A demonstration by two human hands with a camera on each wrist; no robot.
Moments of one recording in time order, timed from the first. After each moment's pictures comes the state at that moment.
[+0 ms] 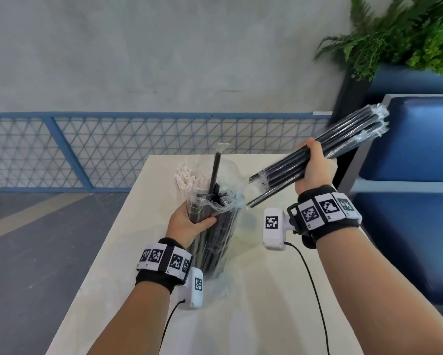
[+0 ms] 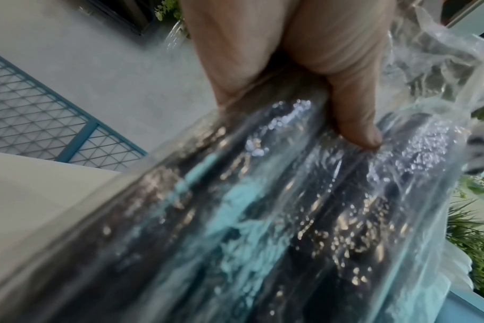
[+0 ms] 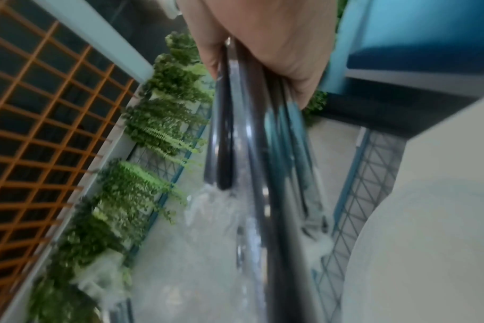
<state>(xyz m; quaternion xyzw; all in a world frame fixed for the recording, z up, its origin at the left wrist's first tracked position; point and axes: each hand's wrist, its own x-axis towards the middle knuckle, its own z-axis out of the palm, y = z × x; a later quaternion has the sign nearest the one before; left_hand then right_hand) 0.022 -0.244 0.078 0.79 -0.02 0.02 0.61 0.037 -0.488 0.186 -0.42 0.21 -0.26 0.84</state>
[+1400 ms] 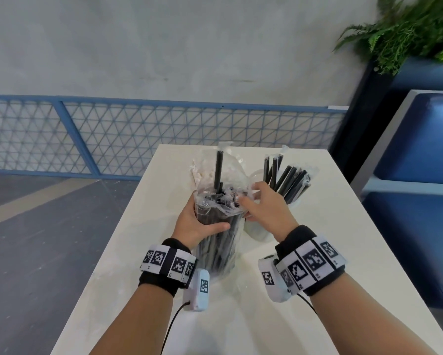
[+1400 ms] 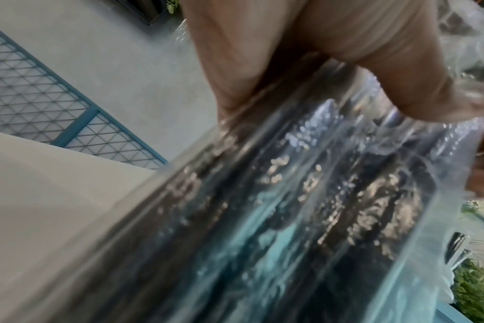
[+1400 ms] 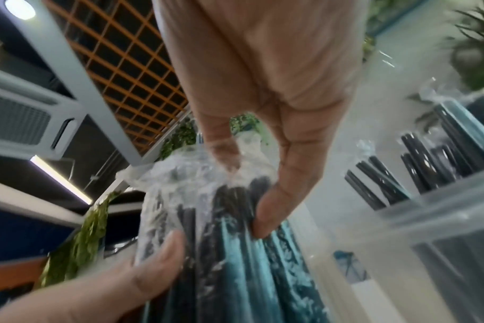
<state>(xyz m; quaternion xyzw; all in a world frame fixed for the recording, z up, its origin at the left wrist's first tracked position) 0.022 -0.223 0.059 0.74 -0.05 0.00 0.68 0.002 -0.396 0.133 -0.86 0.02 -0.01 0.51</state>
